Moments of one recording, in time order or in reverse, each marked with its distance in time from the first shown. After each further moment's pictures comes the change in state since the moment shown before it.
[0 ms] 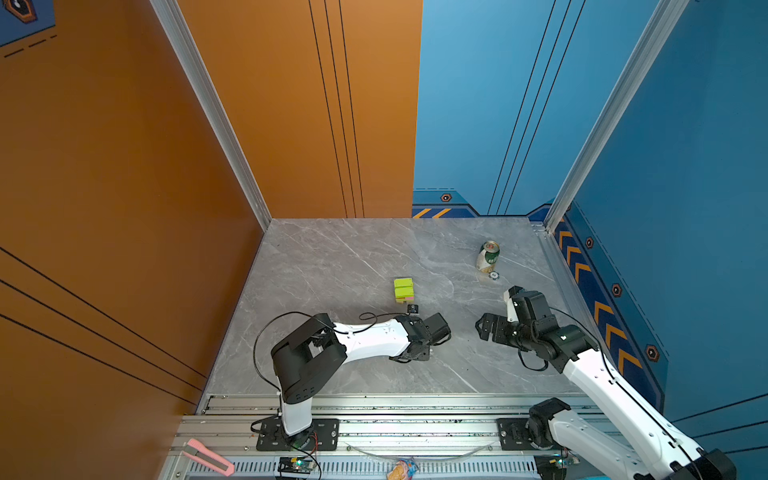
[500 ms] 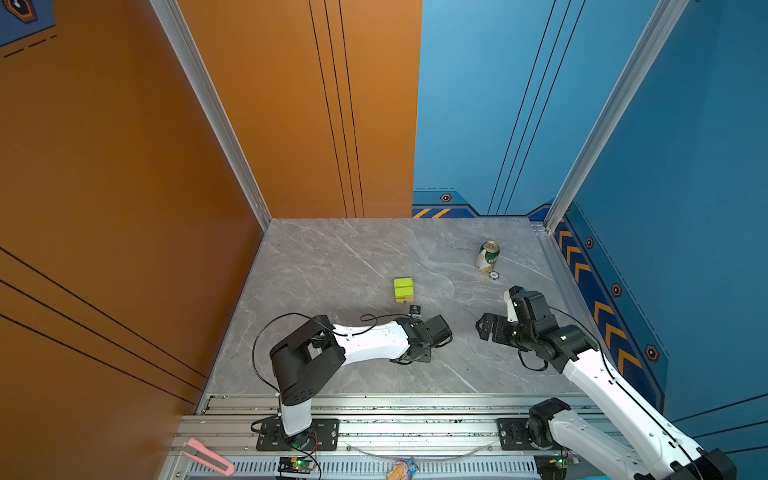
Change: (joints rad) left arm -0.018 -0.005 -0.004 0.030 -0.004 0.010; right arm 0.005 0.000 0.000 0.000 0.011 0.001
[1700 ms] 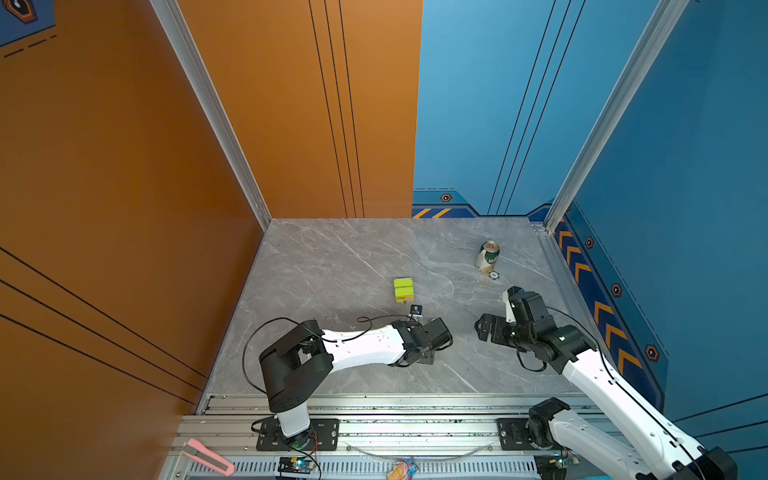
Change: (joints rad) left arm -0.032 -0.075 -0.033 0.007 -0.045 0.018; right arm 0.022 0.000 0.000 0.000 0.025 0.018
